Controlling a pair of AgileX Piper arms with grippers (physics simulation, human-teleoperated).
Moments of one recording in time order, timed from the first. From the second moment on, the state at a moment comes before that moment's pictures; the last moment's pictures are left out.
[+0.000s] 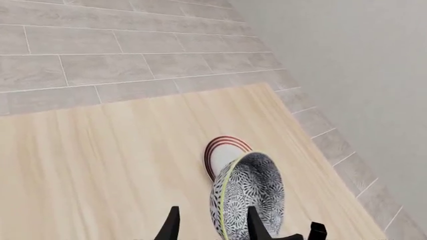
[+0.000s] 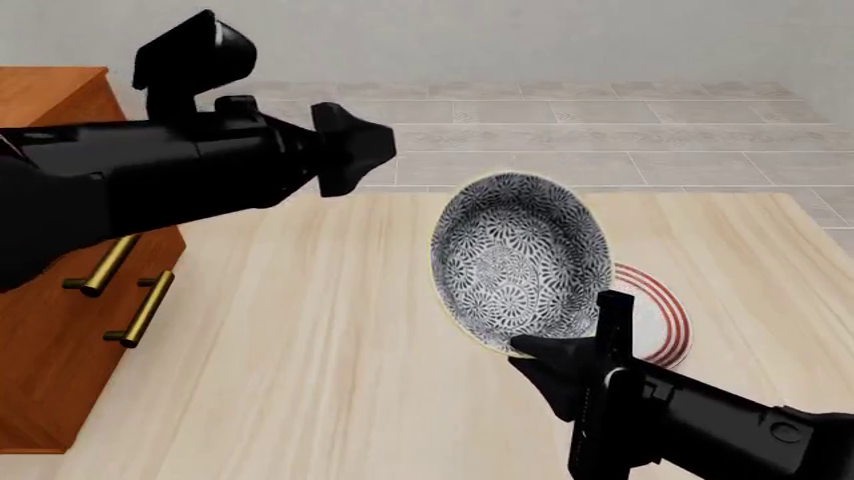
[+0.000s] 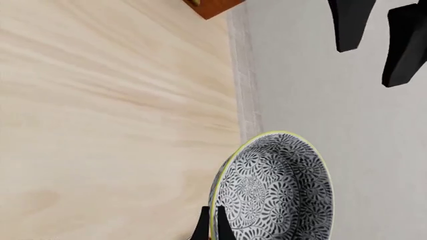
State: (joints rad) left arm -0.69 1.16 -1.17 0.43 -0.43; right arm 0.78 0.93 -0.43 -0.04 -1.14
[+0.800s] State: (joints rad) left arm -0.71 1.20 -1.12 0.37 -0.42; right arm 0.79 0.92 -0.43 -0.04 -1.14
